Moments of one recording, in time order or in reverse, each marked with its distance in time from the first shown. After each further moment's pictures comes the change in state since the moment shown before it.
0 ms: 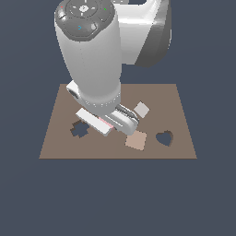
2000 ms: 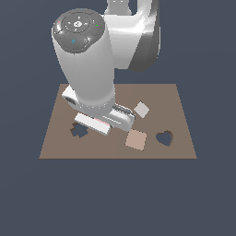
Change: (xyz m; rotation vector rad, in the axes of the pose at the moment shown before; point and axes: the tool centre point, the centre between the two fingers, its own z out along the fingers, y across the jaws) arm 0.003 0.014 0.018 0.001 0.000 -0.180
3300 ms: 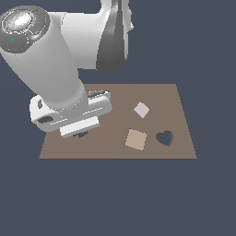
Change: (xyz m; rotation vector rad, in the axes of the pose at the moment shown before) arm 0.036 0.056 -0.007 -0.001 -0.001 -0.798
